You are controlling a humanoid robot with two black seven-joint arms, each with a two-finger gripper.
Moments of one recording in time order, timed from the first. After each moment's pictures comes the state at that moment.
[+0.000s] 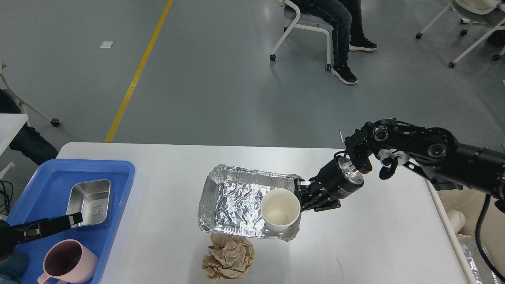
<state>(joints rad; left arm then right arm) -0.62 1.34 -0.01 -1.61 1.10 0.01 -0.27 1.19 -0.37 -0.06 1.09 -0.38 0.88 -0.29</state>
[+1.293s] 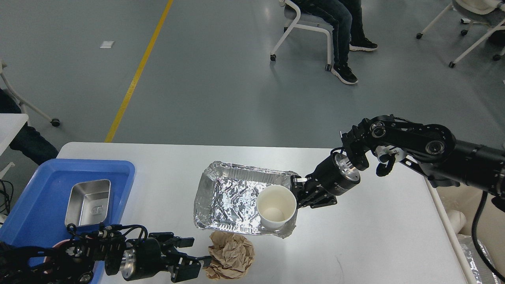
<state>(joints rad) -0.62 0.65 0.00 -1.44 1.72 0.01 -0.21 1.20 -0.36 -0.05 1.09 -0.38 0.88 -0.29</state>
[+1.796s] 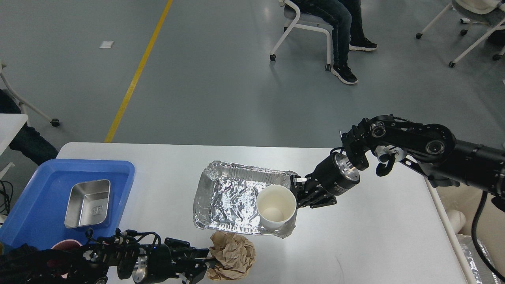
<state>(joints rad) -0.60 0.54 0.00 -1.34 1.83 0.01 -0.22 1.21 -0.36 -0.05 1.09 -0.38 0.88 -0.29</state>
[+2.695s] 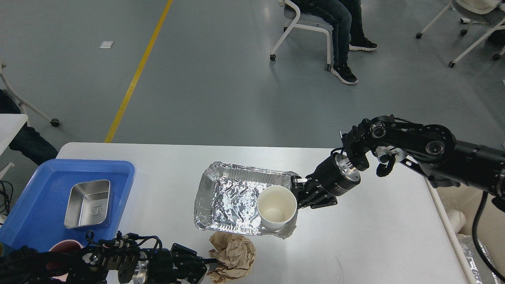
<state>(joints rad) -0.59 0.57 0.00 -1.40 1.84 0.01 -0.25 1.20 -0.36 -0.05 1.09 -0.38 0.88 -0.29</state>
